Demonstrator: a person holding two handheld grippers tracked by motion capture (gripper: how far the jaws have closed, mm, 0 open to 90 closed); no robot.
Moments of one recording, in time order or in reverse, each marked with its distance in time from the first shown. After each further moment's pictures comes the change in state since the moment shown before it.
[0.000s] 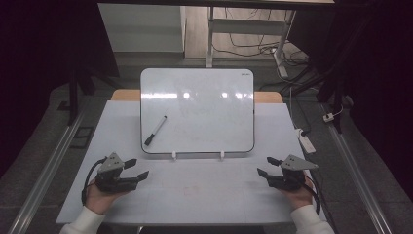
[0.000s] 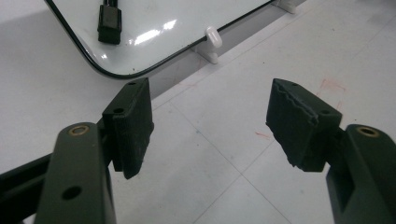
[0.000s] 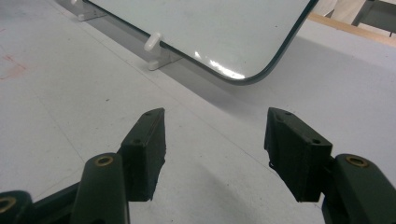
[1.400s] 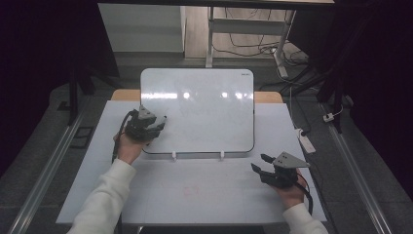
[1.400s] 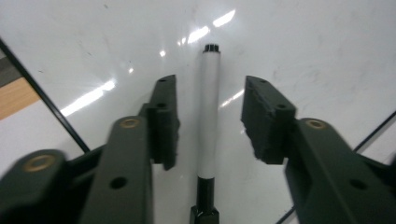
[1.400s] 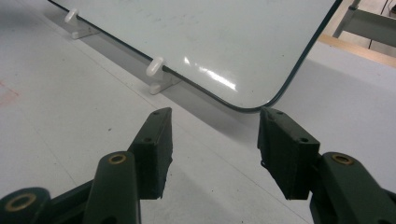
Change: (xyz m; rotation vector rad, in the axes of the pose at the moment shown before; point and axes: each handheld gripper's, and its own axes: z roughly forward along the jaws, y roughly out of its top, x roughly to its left) left arm 0.039 0.122 0.074 0.043 0.224 0.051; right arm 0.018 0.019 0.011 -0.010 -0.055 0.004
